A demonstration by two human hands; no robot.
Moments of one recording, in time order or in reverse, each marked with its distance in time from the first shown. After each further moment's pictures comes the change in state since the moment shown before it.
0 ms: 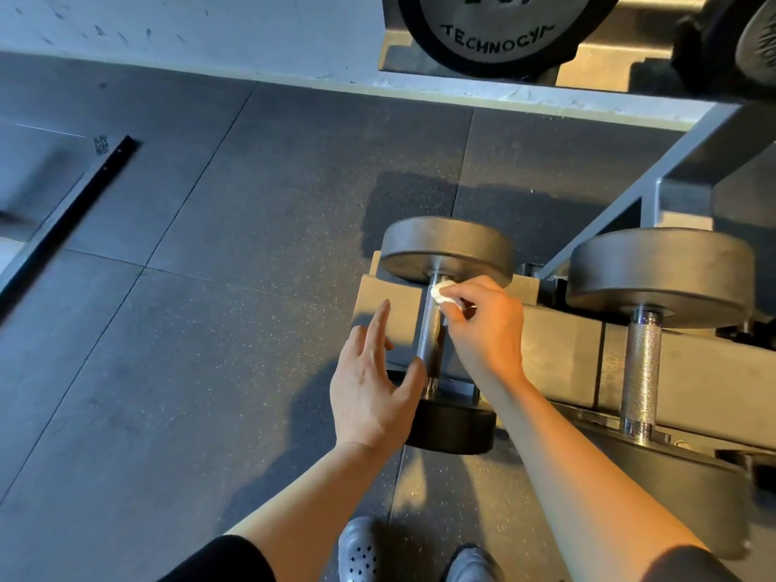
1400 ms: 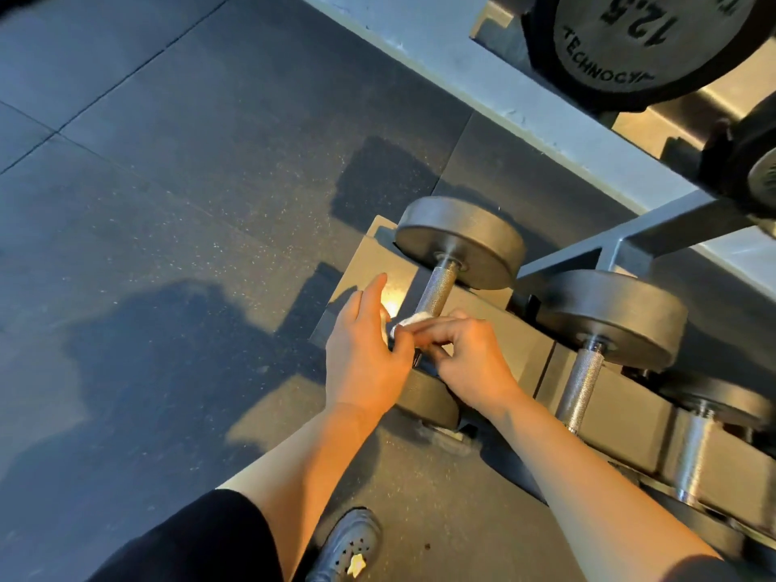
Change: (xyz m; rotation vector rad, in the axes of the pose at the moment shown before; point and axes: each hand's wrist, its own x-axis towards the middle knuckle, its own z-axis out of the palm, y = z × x) left_hand -0.005 -0.001 -0.004 -0.327 0.054 -0.149; right_hand -0.026 -0.022 -0.021 -0.176 -0.613 -0.126
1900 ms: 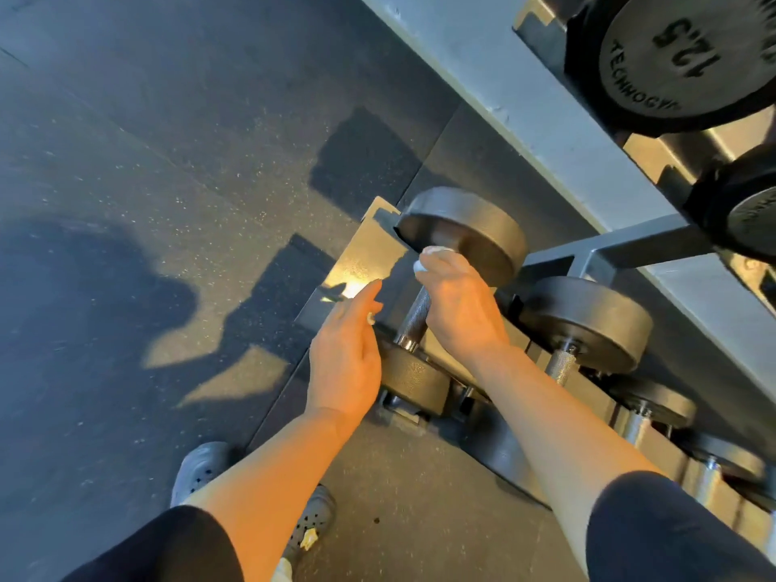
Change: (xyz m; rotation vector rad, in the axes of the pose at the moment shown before) left_hand -0.014 -0.035 -0.006 -0.192 0.012 -0.016; right_hand 0.044 -0.011 -0.003 -0.817 -0.001 -0.205
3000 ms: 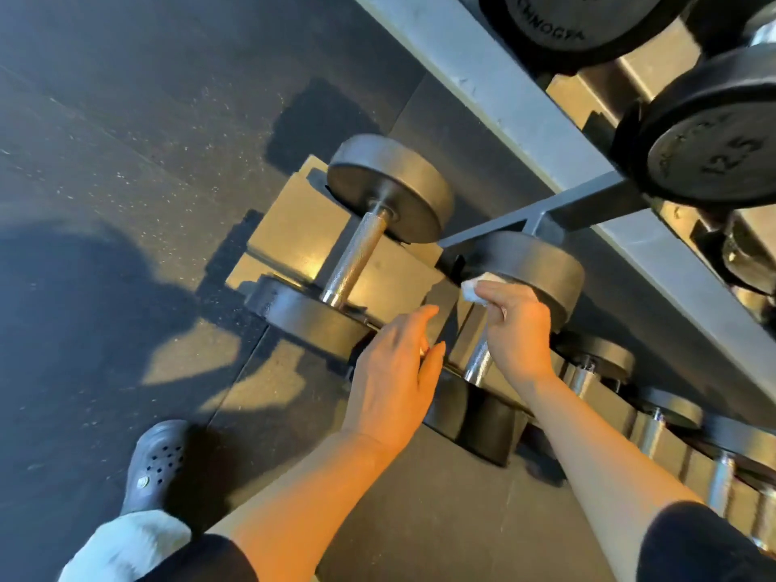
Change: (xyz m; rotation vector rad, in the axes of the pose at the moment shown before) left_hand -0.066 0.071 0.088 -0.001 -0.157 0.181; right_hand -0.122 0.101 -0.006 0.342 0.212 0.495
